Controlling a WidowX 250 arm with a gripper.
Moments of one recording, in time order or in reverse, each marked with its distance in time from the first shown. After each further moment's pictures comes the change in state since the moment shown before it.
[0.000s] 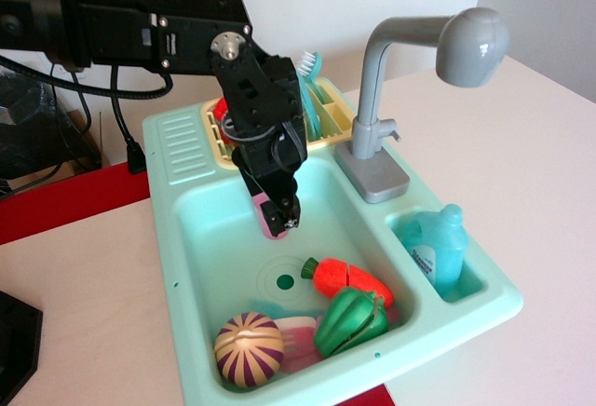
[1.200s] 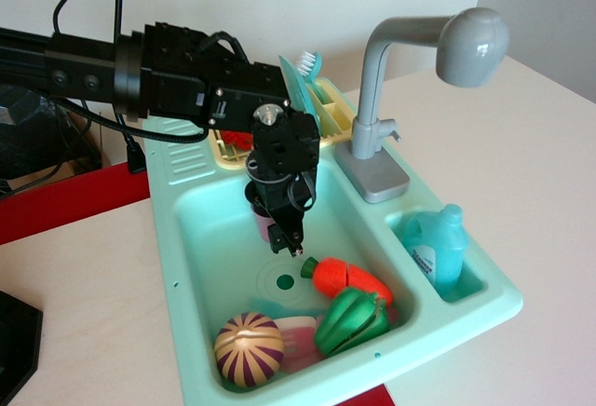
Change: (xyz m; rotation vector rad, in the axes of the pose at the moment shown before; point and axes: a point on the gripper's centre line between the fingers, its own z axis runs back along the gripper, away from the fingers) arm -0.004 -0.001 -0.044 0.065 0.082 -0.012
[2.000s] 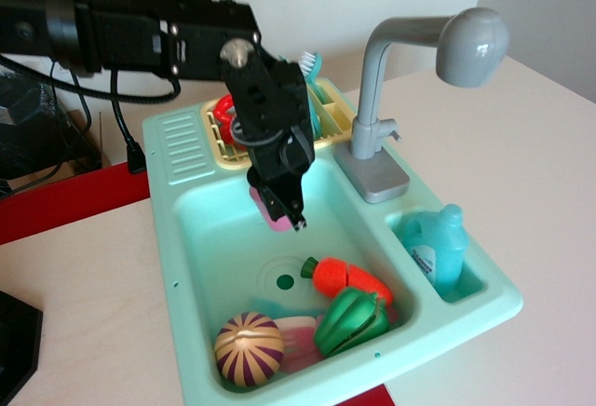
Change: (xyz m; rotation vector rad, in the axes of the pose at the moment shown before) arm 0.012 0.008 0.050 -0.077 -0.124 0.038
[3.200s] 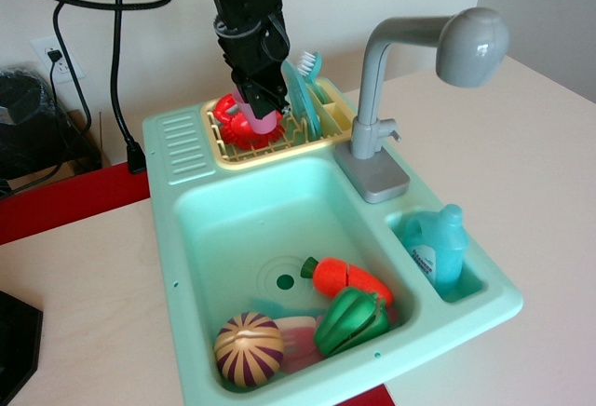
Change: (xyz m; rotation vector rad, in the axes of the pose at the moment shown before) arm 0.030 0.098 0.022 0.143 -0.063 0.163
